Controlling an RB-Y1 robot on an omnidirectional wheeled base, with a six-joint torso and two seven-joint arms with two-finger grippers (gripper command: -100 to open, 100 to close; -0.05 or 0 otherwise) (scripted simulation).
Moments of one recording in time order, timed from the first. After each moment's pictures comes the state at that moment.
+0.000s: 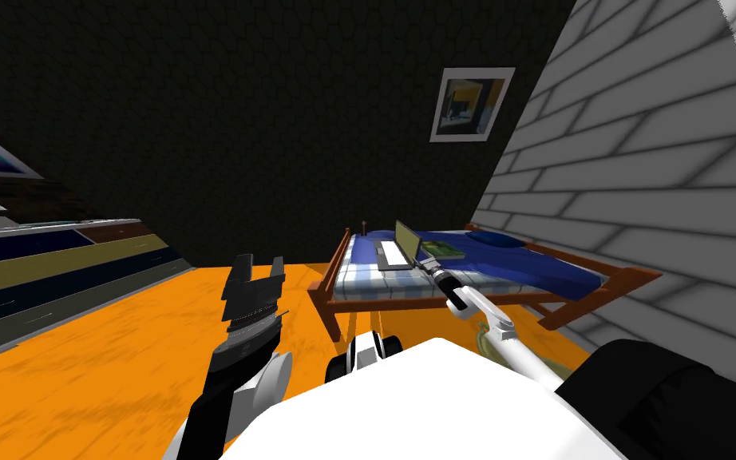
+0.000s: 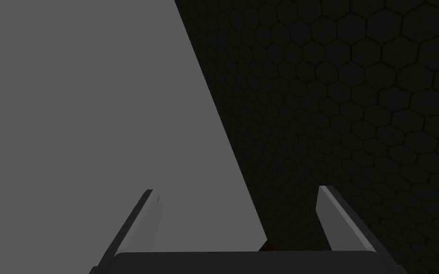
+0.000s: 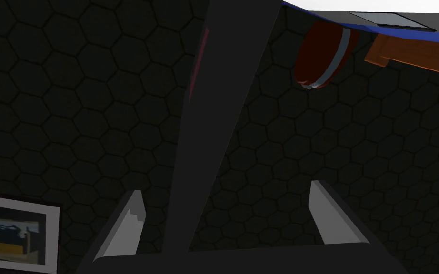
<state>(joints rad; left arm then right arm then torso) 0.49 -0.03 -0.03 -2.37 -0.07 -0.51 0.03 0.33 -0.52 -0.20 -1.83 0.65 -0.04 0.71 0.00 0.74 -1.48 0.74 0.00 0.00</state>
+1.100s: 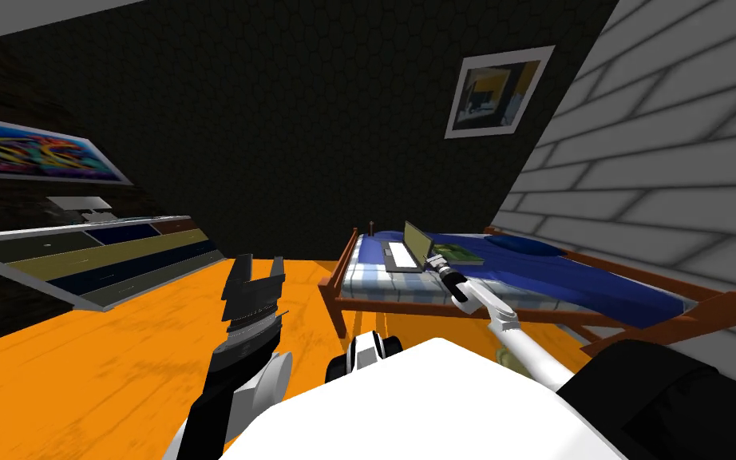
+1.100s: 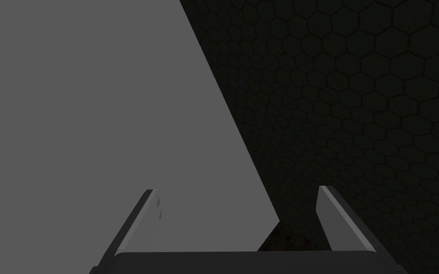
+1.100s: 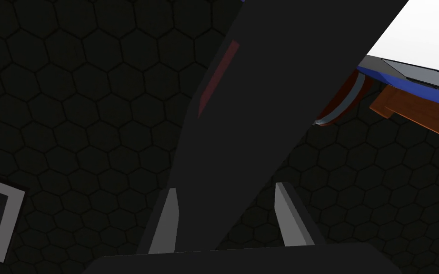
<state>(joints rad) 0.49 -0.03 -0.03 -2.37 -0.07 -0.51 0.03 0.30 -0.60 -0.24 -1.76 0.73 0.08 0.77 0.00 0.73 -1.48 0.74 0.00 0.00</state>
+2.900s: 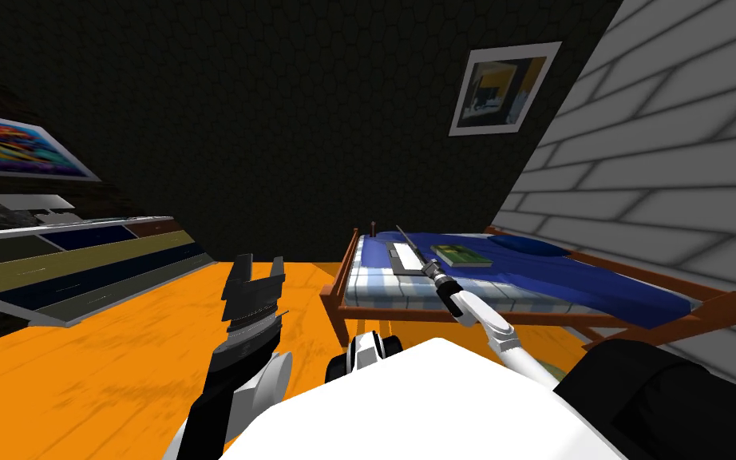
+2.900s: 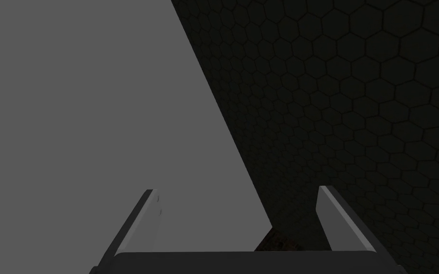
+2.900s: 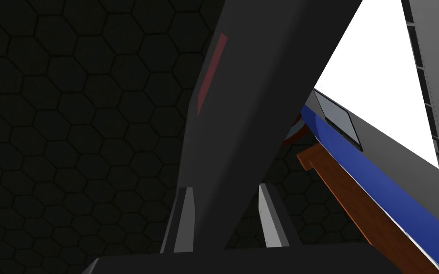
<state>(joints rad) 0.49 -0.03 -0.03 -2.37 -0.07 -0.51 0.03 0.38 -0.51 -0.16 -1.86 1.03 0.11 1.05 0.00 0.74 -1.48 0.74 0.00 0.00</state>
